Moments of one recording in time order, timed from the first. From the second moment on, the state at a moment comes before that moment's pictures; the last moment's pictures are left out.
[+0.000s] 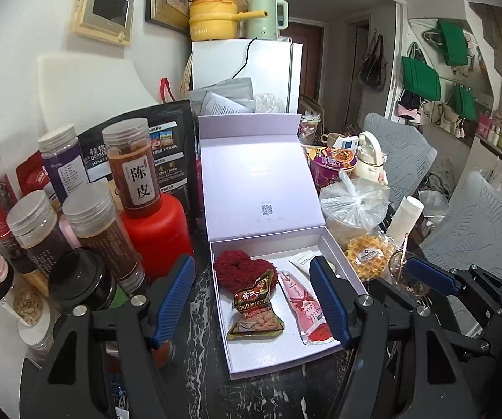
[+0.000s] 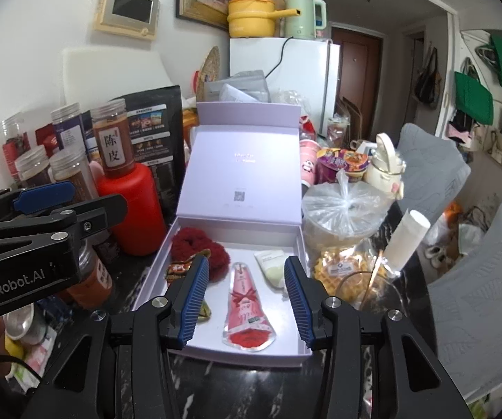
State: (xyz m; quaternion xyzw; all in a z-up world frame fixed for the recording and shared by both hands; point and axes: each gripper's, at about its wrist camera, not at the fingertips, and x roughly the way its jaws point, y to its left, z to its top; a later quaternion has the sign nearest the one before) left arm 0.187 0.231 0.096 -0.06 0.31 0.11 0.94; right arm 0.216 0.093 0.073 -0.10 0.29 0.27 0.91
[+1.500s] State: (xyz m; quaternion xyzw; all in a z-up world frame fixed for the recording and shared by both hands) left arm 0.079 0.082 0.105 -0.01 0.27 -0.05 0.96; right arm 0.070 -0.080 0.086 -0.07 0.26 0.14 0.95
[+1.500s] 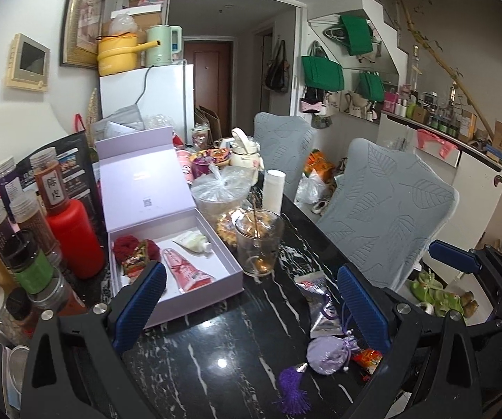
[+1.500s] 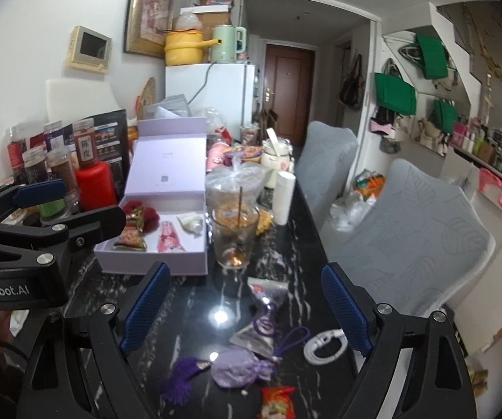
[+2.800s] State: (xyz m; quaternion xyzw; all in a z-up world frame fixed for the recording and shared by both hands) left arm 0.104 0.016 -0.032 0.00 0.43 -0.20 0.88; right arm 0.052 -0.169 -0.052 0.04 0.38 0.09 0.92
